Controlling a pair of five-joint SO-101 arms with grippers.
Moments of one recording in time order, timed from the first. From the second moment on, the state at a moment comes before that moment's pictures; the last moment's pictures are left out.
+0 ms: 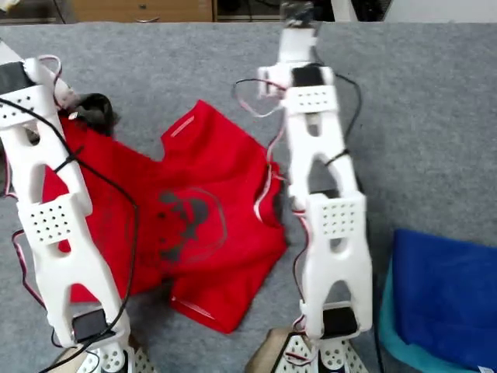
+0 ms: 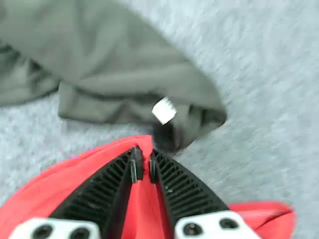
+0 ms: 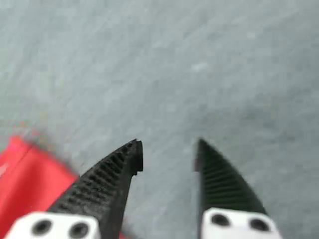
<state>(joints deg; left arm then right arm) -23.9 53.8 -84.2 99.2 22.8 -12.0 53.5 -53.9 64.7 -14.0</state>
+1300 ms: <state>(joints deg) -31.8 76.1 -93.5 87.4 25.6 -21.4 53.1 -70.1 101.1 -11.1</state>
